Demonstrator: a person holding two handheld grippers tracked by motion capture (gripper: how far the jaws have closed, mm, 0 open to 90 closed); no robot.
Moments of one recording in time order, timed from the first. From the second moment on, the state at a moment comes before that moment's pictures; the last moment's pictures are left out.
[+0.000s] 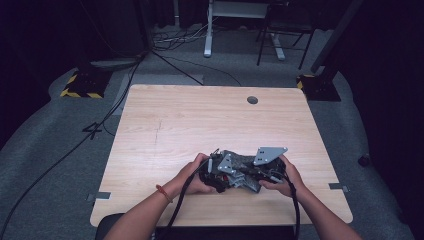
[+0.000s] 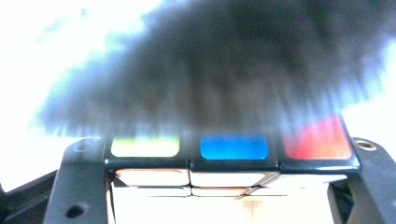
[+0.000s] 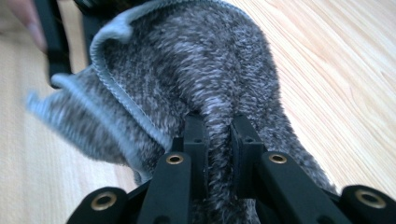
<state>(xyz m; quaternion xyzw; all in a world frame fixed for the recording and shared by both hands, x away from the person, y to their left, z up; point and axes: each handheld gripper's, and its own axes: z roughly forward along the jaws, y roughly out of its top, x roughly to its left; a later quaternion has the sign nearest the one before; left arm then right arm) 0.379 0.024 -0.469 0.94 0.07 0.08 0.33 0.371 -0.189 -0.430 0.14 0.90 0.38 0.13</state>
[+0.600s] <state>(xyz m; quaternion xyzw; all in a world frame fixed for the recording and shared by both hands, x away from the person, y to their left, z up) 0.375 0.018 -0.469 0.94 0.07 0.08 0.33 0.352 -0.179 -0.416 0.10 0.91 0.39 0.13</state>
